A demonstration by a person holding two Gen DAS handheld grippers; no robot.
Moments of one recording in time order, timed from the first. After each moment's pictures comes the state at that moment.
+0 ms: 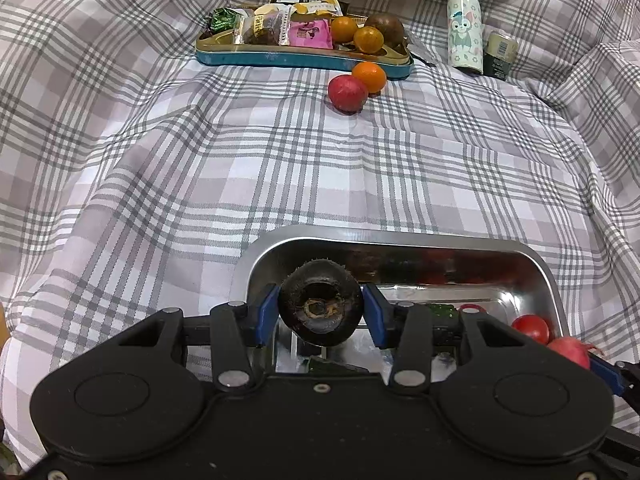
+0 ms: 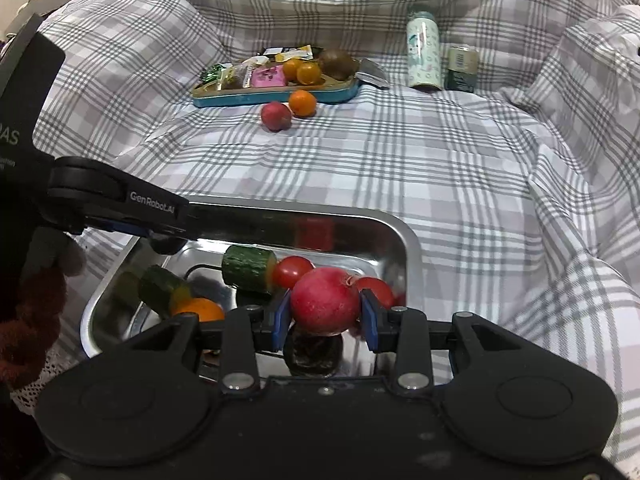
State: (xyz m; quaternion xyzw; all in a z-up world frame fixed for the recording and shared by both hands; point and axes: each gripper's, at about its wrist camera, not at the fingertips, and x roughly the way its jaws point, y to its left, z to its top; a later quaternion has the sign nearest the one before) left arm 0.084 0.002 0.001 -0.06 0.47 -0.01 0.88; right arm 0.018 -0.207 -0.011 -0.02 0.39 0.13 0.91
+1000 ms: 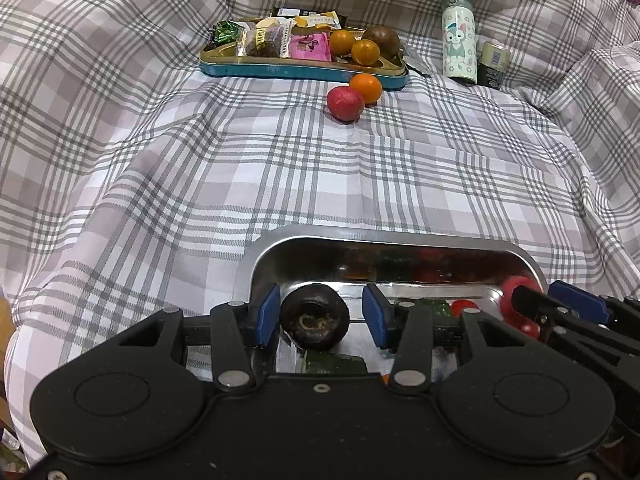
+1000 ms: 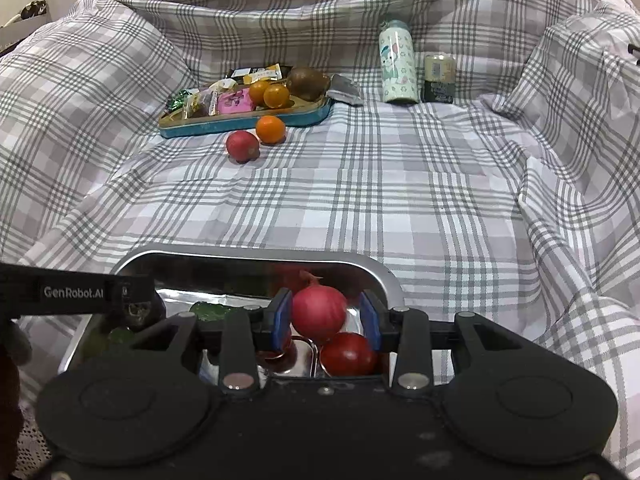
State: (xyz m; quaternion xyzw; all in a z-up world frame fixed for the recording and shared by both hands) left arm 0.069 0.000 0.008 -0.06 0.45 0.00 0.89; right arm 0.050 -0.210 -0.012 0.01 0.37 0.10 0.93
